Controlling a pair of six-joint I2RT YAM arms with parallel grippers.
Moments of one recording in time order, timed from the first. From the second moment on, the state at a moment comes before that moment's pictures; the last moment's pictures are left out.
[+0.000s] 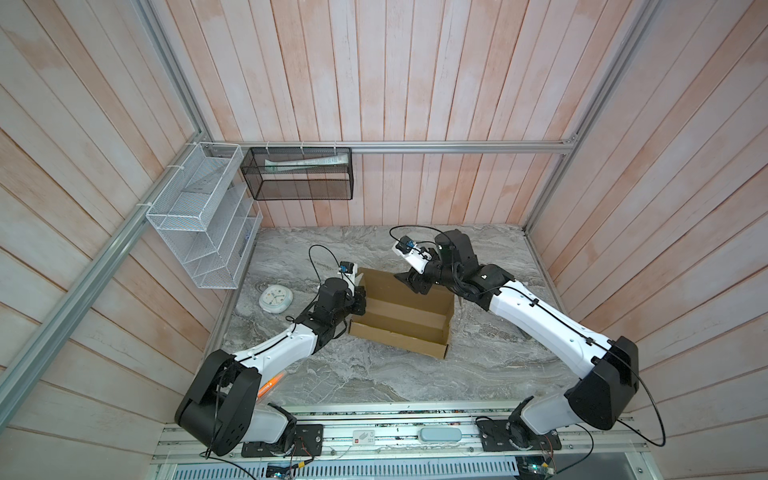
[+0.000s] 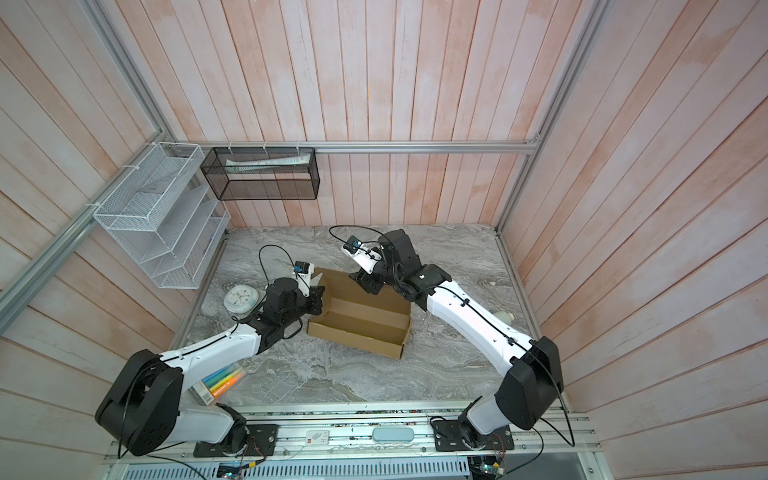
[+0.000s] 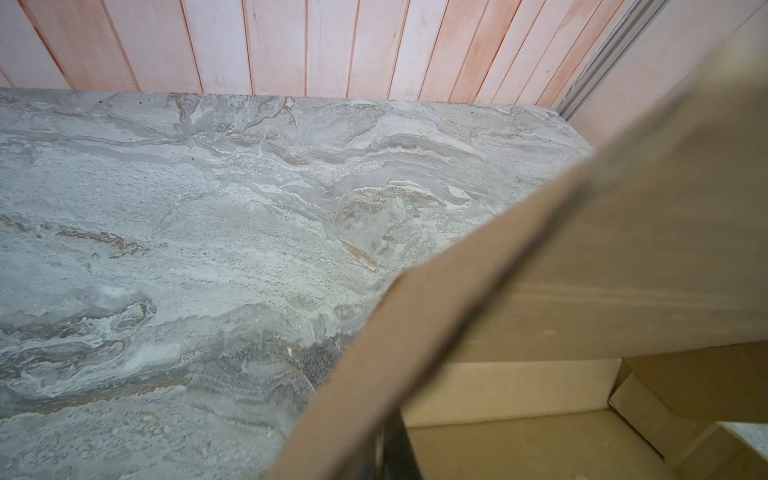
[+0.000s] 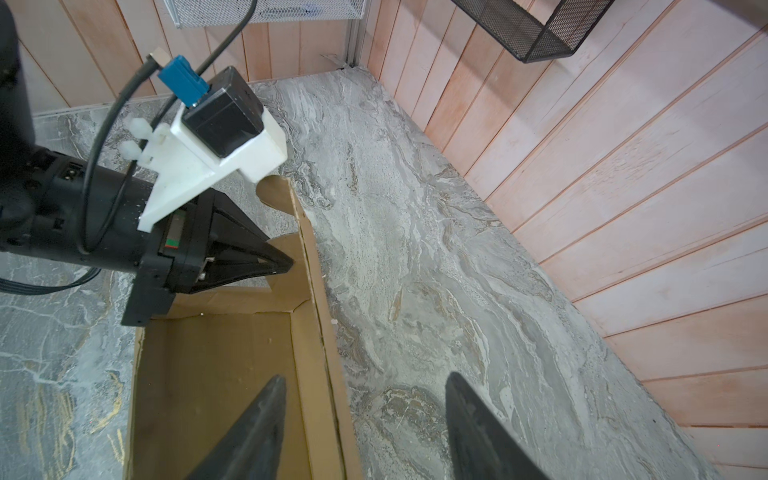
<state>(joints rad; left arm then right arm) -0.50 1.39 0.70 0.23 0.00 -0.26 0.69 1.50 1.37 -0.41 -0.20 -0.37</state>
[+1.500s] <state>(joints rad) -0.53 1.33 0.62 0.25 -0.07 -0.27 0.73 1.55 1.30 -0.42 -0.28 -0.38</state>
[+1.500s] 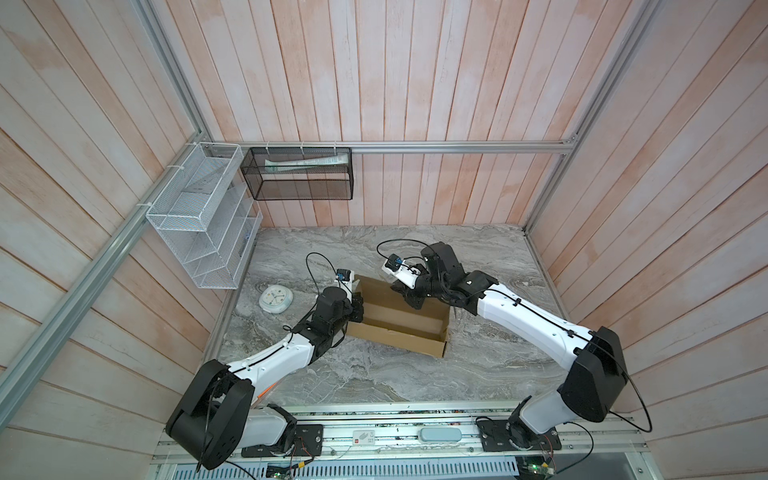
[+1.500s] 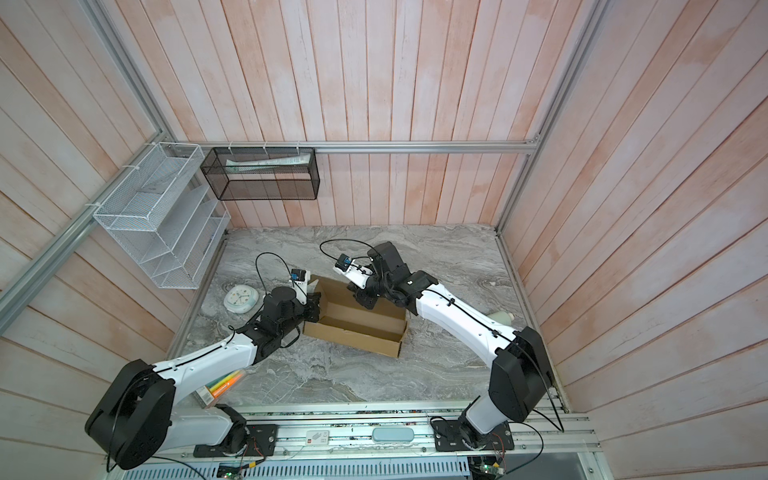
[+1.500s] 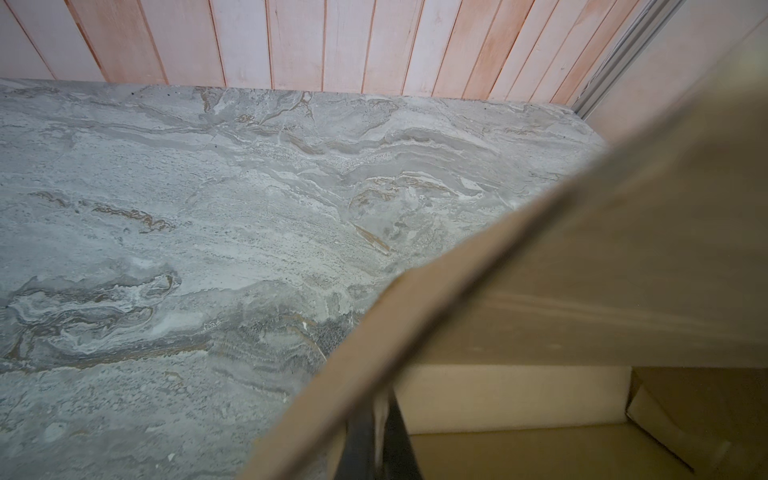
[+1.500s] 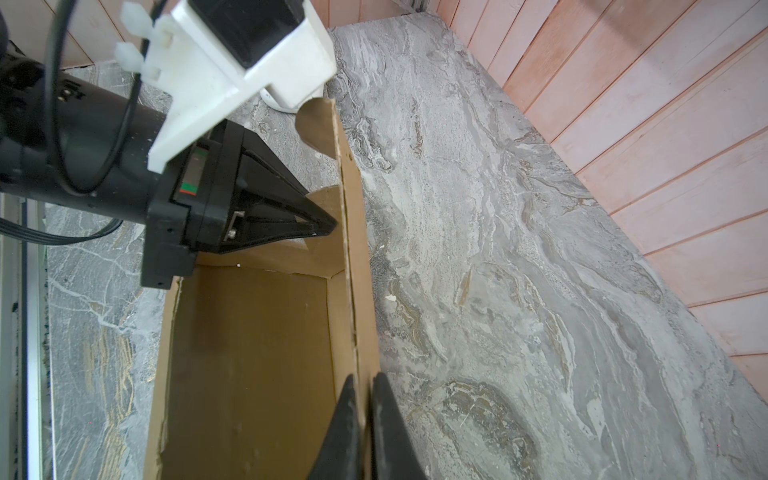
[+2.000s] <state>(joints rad) -0.53 1.31 0.62 0.24 -0.09 -0.30 0.74 1.53 1.27 -0.42 -0.27 -0.41</state>
